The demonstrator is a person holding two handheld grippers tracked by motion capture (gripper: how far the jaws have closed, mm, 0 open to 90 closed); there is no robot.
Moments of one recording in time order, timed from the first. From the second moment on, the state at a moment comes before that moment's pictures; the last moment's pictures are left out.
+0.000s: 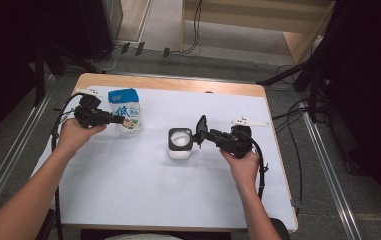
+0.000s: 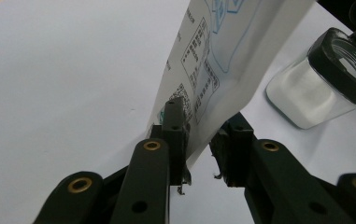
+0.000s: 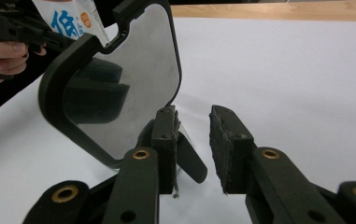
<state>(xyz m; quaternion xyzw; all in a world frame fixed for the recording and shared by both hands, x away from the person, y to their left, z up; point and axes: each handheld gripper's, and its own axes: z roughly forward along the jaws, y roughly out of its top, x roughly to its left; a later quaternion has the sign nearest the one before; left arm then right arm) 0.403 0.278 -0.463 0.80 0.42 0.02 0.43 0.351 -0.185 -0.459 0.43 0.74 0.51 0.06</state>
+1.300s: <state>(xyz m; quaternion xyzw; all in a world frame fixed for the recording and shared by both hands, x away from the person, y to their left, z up) 0.371 0.291 -0.440 0.80 0.42 0.03 0.44 0.360 -0.172 -0.446 0.42 0.75 0.52 0.03</state>
